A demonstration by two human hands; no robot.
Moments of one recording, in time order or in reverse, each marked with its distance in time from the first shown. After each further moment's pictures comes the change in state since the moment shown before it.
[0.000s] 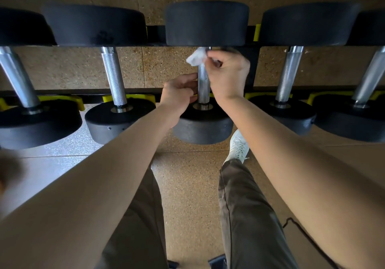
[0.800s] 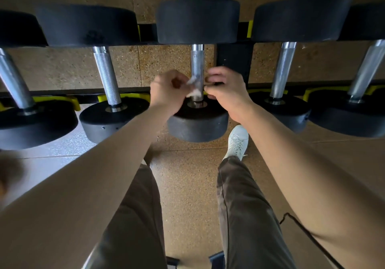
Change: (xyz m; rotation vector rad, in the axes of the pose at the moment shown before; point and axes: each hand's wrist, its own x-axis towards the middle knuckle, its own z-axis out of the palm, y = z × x) left_hand -0.004 0.006 -0.008 0.563 0.153 0.249; right_hand -0.018 0.023 -0.037 0.234 -0.534 0.531
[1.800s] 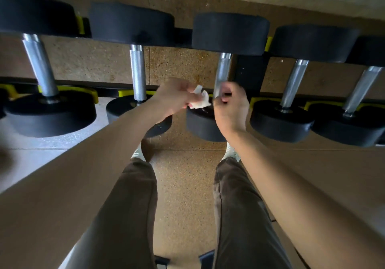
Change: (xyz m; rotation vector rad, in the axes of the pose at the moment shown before) left_hand -0.015 -0.014 -0.076 -0.175 -0.397 -0.076; right_hand -0.051 -0.014 0.067 -0.310 0.378 -0.157
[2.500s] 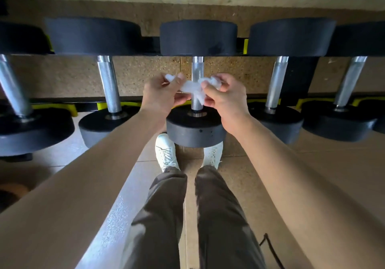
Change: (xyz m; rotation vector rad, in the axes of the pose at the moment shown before) left_hand -0.024 -0.064 -0.142 -0.543 0.301 0.002; right_hand -0.025 -0.121 0.112 0.605 -0.194 0.220
